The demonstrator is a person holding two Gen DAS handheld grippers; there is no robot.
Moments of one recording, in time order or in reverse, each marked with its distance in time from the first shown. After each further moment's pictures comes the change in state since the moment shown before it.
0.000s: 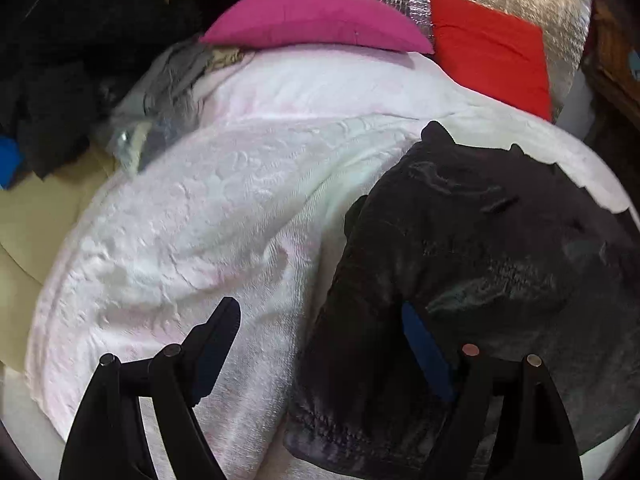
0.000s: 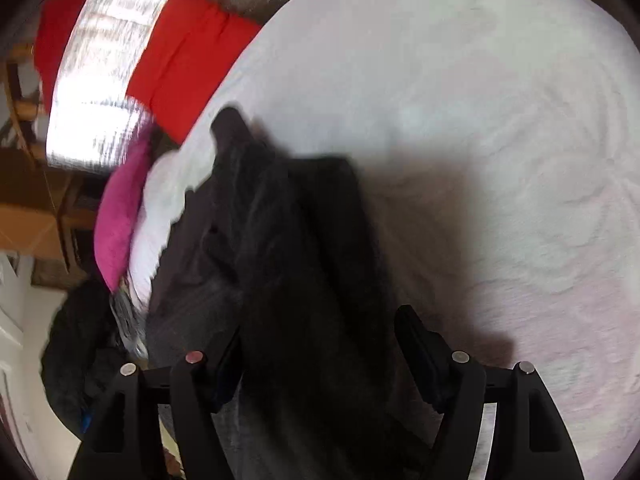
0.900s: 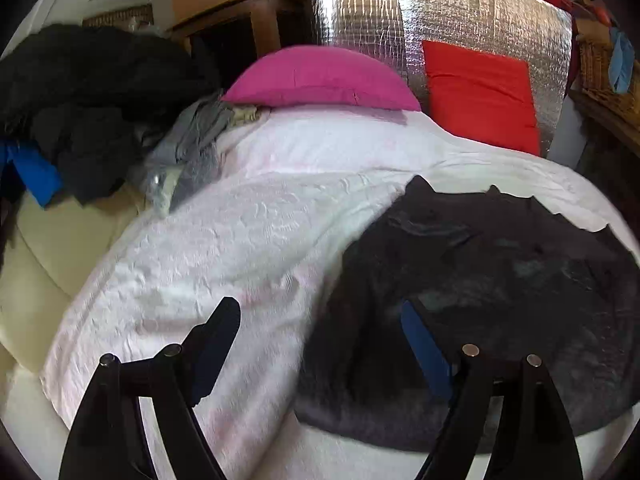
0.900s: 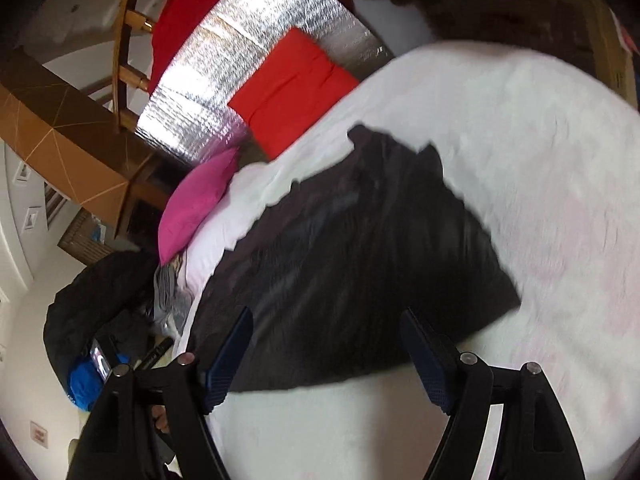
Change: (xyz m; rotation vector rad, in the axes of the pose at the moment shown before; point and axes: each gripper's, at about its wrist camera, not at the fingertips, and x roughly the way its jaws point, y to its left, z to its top) left arm -0.065 -0.006 -0.017 -0.043 -0.156 0.004; right arm -0.081 0.055 -0.135 -0.183 -0.266 0.126
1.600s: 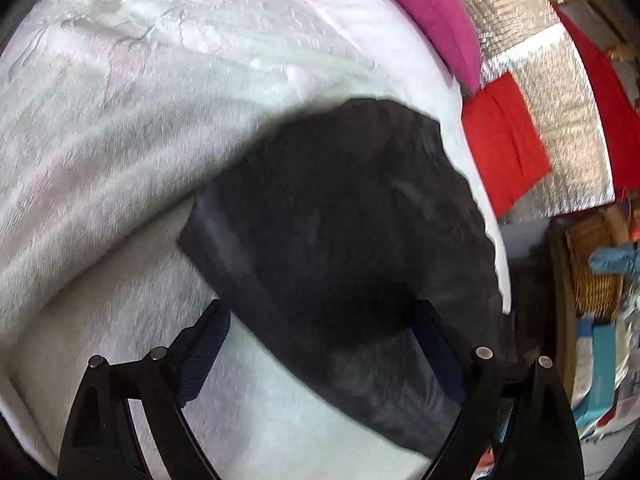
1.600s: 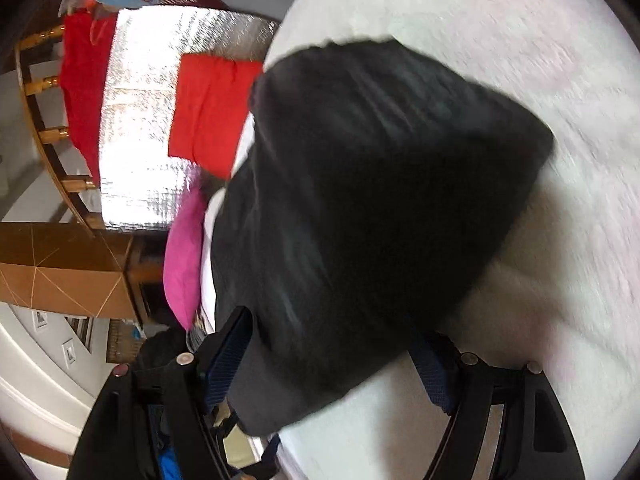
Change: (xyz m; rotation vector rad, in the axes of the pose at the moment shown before) left arm 0.068 0.027 -0.075 -0.714 0.348 -0.430; right arm 0.074 -0.068 -0.024 0.483 0.013 0.098
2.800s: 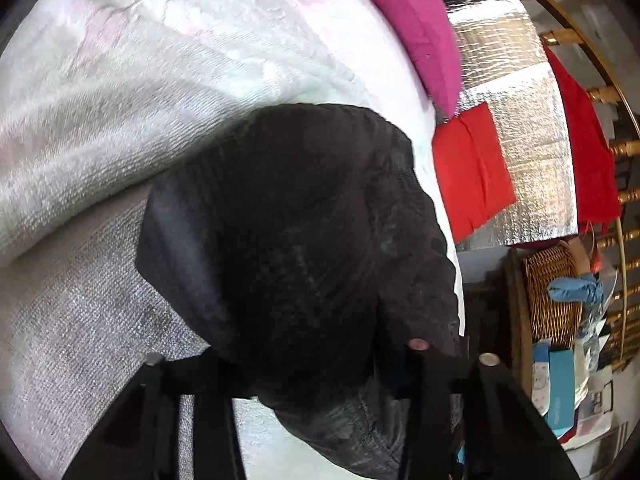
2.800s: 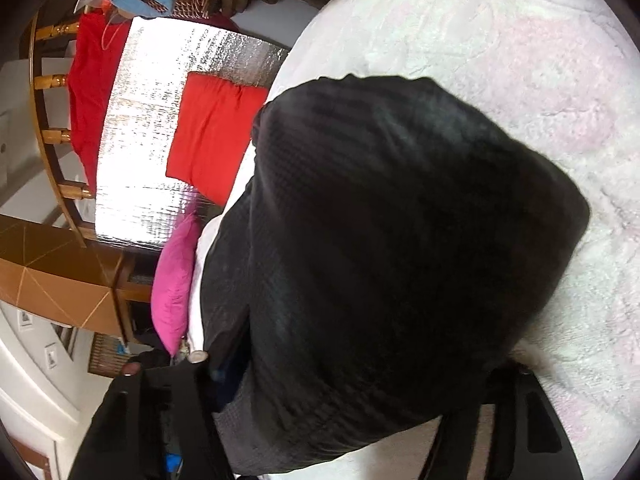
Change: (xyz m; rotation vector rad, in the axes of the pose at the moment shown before) left arm 0.009 0.001 0.001 -0.073 -0.047 -0.177; right arm 0.009 0.006 0.008 -0.046 -0.125 -0.041
